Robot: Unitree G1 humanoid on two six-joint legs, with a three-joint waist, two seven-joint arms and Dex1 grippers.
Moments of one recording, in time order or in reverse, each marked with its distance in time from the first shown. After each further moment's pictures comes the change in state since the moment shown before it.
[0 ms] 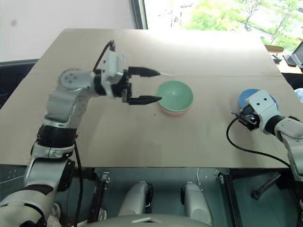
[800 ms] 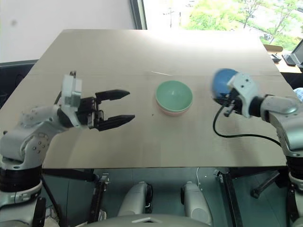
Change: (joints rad) left arm 0.465 0.131 0.236 -0.312 -0.263 0.195 0.170; right arm -0.325 0.029 0.127 -0.102 0.224 0.036 0.281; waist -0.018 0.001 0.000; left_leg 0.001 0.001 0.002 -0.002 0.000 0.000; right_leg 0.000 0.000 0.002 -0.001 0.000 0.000
